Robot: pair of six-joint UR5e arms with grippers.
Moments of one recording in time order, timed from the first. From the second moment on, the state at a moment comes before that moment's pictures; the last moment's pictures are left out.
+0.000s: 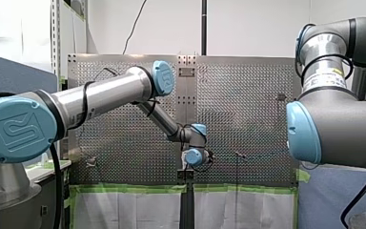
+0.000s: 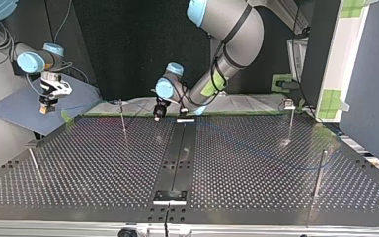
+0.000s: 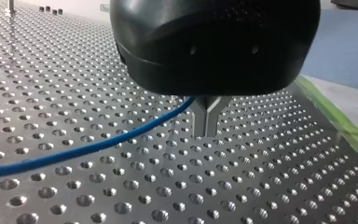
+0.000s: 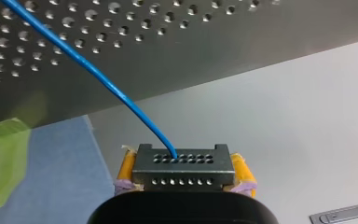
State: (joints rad) left arm -0.62 -2.78 -0.97 -2.70 -1.77 -1.73; right arm 1.44 -0.66 1.55 -0.89 1.39 1.86
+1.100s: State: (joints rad) left arm -0.60 -2.78 -0.91 -2.78 -1.79 -1.71; right arm 1.45 -0.50 1.26 -0.70 1.41 1.80
